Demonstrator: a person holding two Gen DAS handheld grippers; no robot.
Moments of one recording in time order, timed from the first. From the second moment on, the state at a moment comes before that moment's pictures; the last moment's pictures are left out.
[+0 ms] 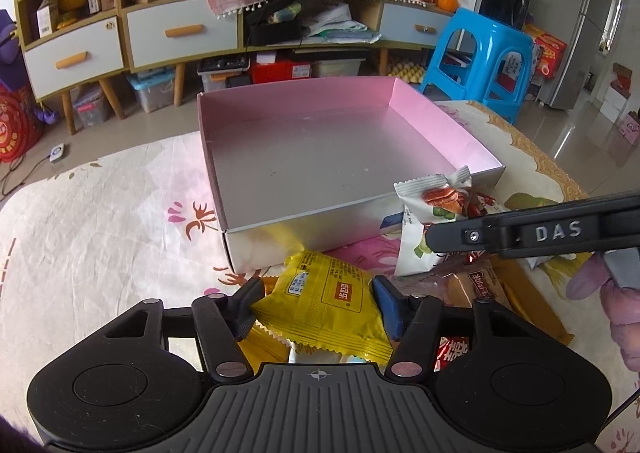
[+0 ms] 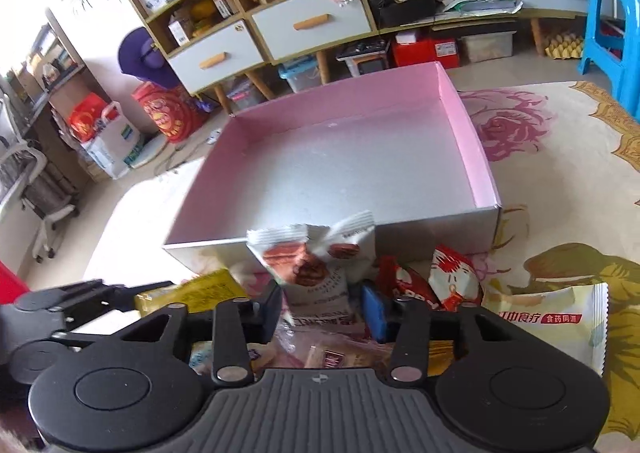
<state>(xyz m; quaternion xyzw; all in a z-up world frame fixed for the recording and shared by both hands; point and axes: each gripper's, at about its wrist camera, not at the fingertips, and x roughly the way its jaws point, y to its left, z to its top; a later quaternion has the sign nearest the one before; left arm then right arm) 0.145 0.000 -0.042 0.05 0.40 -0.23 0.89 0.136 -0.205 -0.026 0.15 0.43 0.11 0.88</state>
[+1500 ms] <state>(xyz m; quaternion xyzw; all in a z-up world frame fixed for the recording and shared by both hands) 0.113 -0.011 -0.033 0.14 0.43 -0.24 0.86 0.145 -0.185 -0.019 0.23 0.47 0.13 0.84</state>
